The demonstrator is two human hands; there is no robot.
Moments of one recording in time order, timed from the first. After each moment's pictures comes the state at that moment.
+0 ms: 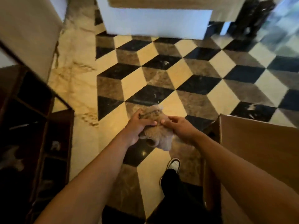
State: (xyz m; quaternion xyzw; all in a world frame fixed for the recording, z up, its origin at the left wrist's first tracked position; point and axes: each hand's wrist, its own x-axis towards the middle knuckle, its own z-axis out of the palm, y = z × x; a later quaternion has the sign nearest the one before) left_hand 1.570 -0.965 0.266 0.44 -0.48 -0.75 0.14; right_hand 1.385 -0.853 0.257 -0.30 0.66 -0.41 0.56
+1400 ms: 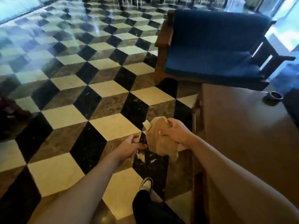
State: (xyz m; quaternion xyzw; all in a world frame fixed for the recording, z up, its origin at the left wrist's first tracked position) left_hand 0.414 -1.040 0.264 -0.06 -0.76 -0.47 -0.44; right_hand 0.504 -0.827 0.304 0.25 0.78 -0.57 0.07
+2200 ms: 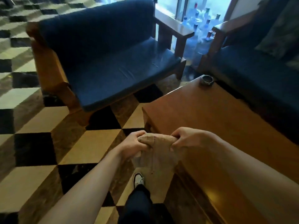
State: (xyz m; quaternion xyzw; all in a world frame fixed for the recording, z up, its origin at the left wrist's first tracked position) left_hand 0.096 -0.468 0.233 -0.47 -0.58 -0.26 -0.61; right_hand 0.355 -0.377 0.272 0.44 0.69 -0.55 0.13
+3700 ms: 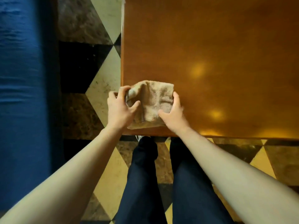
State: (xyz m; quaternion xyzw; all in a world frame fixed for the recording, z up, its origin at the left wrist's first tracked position) left_hand 0.074 0.005 -0.085 -0.75 -0.51 0.04 -0.41; right_hand 0.211 -0.146 -0.088 0.85 0.09 -0.46 -0.25
